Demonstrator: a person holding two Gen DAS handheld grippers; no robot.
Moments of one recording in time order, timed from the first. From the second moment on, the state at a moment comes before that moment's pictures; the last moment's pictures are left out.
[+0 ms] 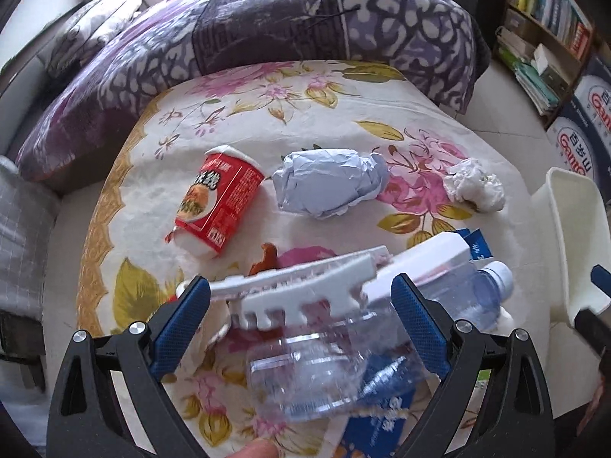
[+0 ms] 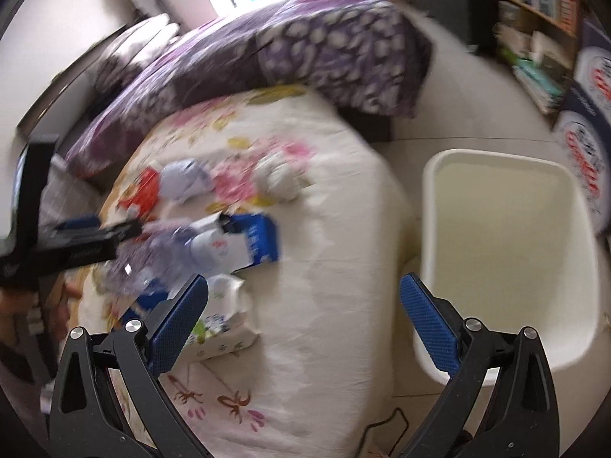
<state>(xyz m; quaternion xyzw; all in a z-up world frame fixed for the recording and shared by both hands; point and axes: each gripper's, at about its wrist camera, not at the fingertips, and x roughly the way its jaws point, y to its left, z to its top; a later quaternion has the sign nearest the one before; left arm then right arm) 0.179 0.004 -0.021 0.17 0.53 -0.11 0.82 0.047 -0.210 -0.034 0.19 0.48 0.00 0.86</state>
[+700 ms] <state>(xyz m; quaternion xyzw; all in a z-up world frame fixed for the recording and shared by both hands) 0.180 0.032 0.014 0.09 0.47 -0.13 0.87 0.075 -0.103 -0.069 0.08 0.53 0.17 0.83</state>
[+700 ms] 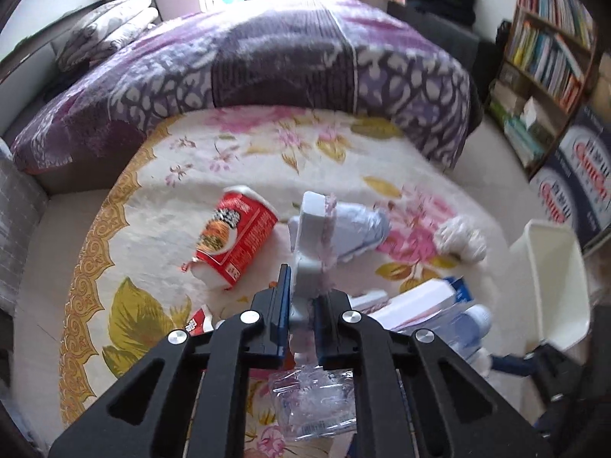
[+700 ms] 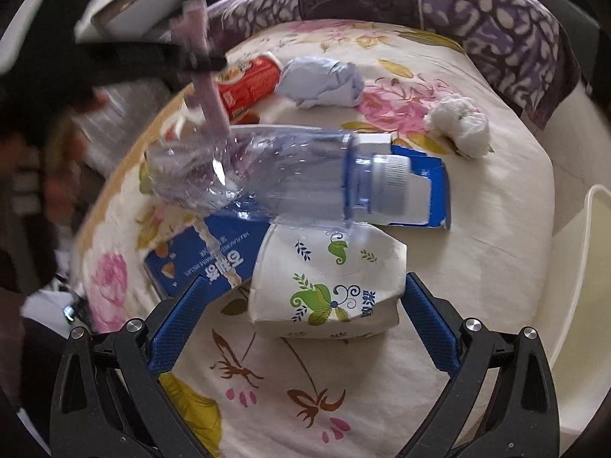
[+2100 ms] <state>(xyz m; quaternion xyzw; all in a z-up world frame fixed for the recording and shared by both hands) 0.120 0.003 0.088 0.01 0.39 -0.15 0.91 0.036 -0.187 -0.011 0.16 0.44 0.08 0.88</state>
